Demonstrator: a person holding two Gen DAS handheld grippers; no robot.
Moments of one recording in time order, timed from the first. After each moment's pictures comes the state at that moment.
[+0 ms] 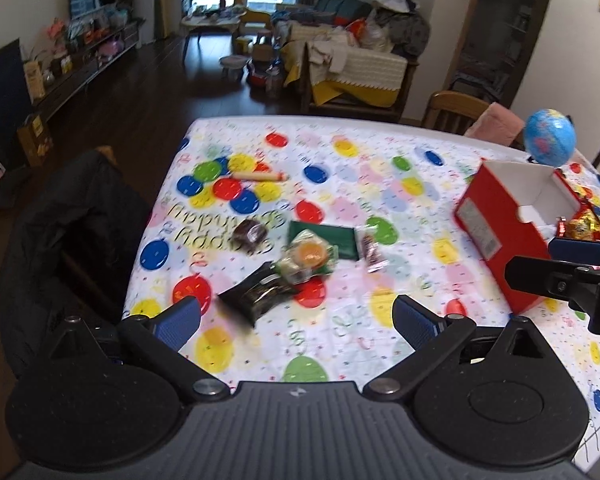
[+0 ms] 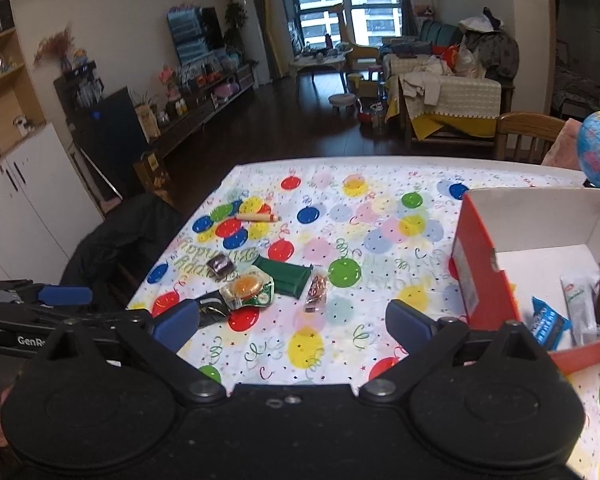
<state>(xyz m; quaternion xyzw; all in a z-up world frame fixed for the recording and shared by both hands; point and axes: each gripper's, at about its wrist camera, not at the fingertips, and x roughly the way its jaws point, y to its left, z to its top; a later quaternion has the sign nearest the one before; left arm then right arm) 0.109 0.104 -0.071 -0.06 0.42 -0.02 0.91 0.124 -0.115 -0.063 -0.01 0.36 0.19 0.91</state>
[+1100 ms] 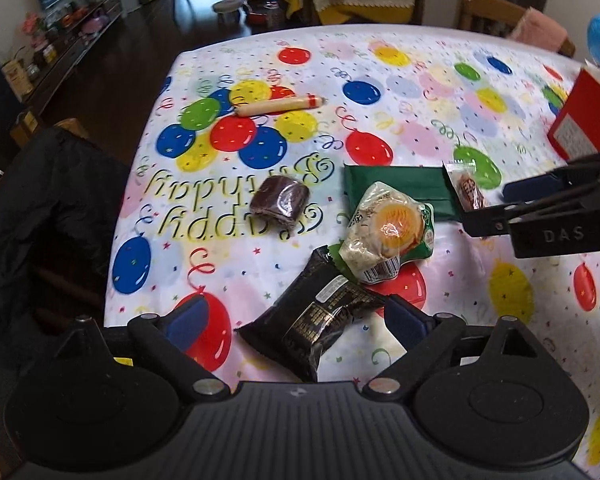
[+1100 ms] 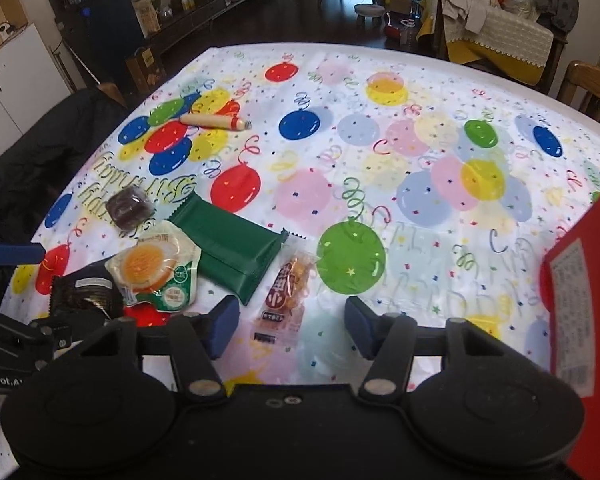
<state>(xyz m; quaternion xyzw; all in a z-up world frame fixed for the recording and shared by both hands) 0.218 0.109 -0.175 0.04 0.50 -0.01 0.86 0.277 -0.066 -0.191 -0.09 0.48 0.21 0.85</state>
